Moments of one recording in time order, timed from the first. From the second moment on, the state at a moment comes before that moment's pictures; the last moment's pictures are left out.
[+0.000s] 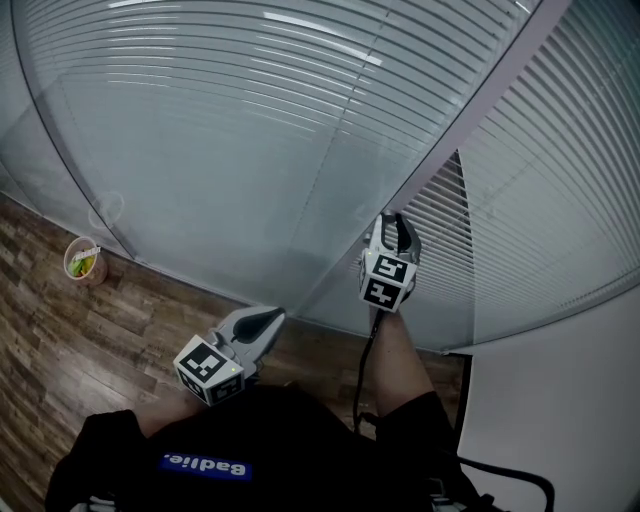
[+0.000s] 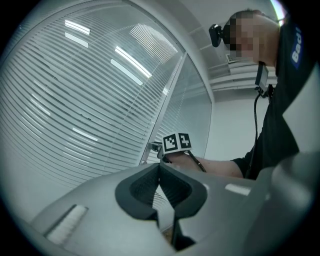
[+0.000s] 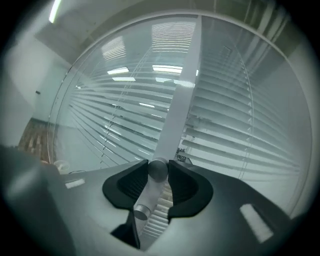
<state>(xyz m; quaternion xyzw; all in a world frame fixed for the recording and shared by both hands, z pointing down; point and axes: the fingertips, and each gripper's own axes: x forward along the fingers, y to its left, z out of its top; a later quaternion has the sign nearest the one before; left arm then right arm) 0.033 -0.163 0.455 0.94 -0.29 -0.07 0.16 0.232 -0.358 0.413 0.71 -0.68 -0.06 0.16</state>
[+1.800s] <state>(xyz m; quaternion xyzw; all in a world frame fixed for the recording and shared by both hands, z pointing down) 0.038 -0.154 0.452 0.94 -0.28 -0.07 0.16 0.234 -0.355 0.409 0.70 -0.70 -0.04 0.10</state>
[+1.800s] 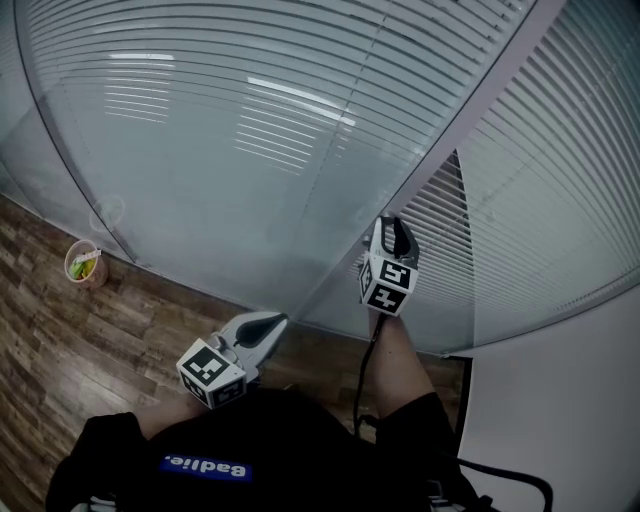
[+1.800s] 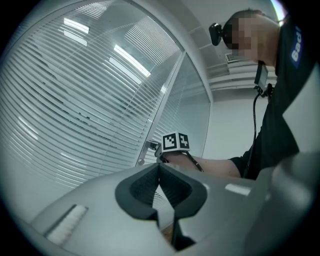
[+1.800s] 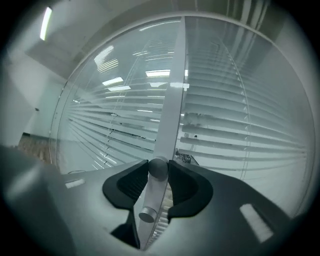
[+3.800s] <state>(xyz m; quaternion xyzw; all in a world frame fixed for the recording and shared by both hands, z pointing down) 0.035 -0.152 0.453 0.94 -0.28 -0.07 0.16 0.224 -0.353 0.414 0.68 -0.64 -0.19 0.30</state>
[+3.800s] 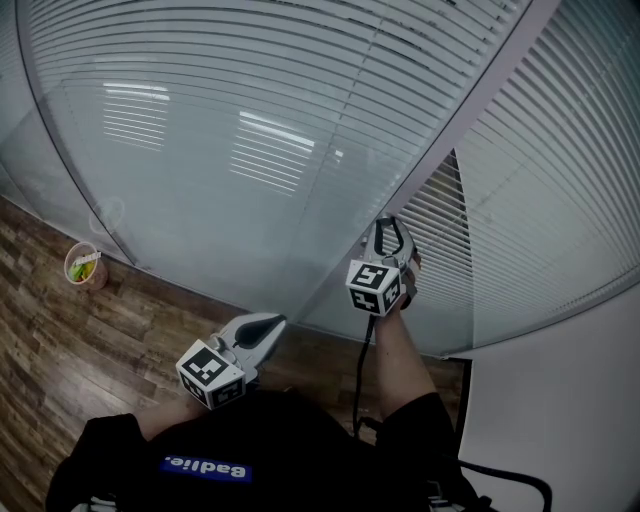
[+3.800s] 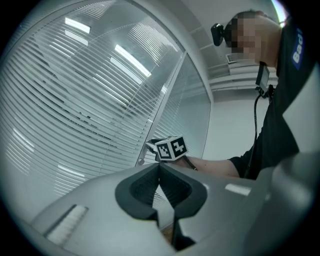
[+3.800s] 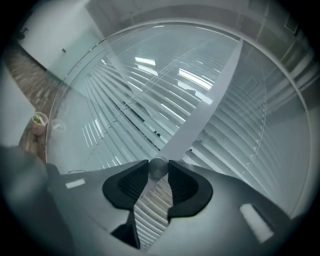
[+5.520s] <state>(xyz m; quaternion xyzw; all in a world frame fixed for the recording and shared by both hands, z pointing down) 0.033 -0.166 0.431 0.95 -0.29 -0.08 0.13 0.225 -0.359 0.414 0.67 -0.64 -0.20 0.31</state>
